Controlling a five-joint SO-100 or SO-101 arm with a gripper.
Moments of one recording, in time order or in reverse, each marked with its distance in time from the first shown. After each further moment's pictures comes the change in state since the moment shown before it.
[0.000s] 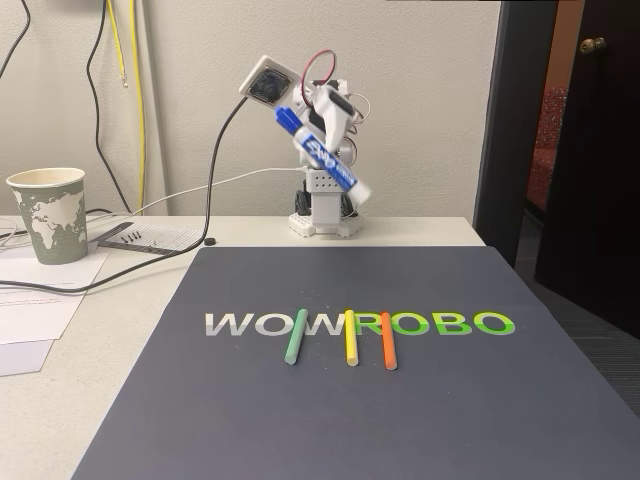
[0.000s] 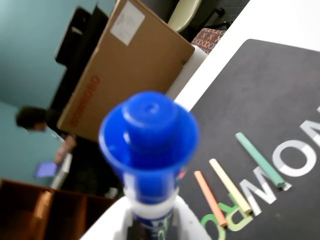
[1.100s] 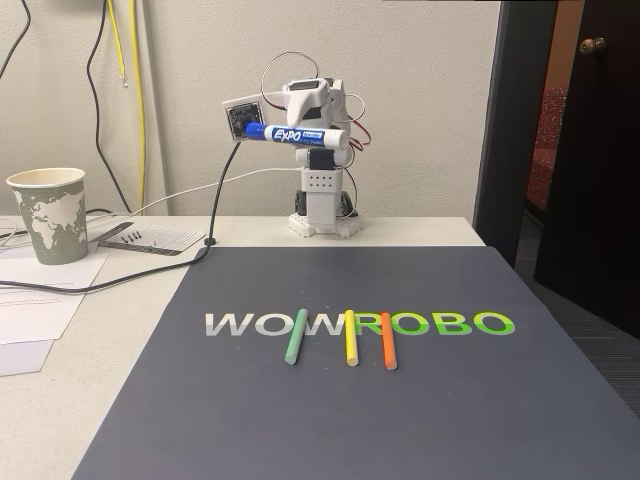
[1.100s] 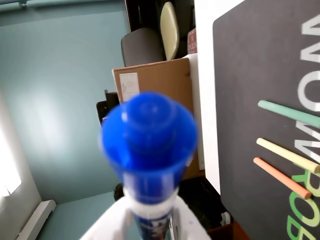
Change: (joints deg) arm 8.4 12.0 3.5 5.0 38.7
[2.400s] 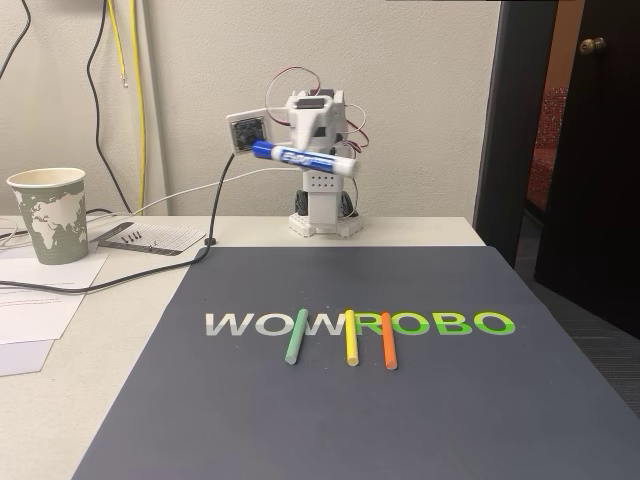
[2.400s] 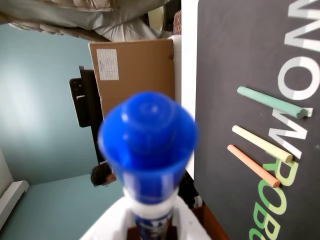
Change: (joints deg) arm -5.5 -0.2 4.3 -1.2 -4.3
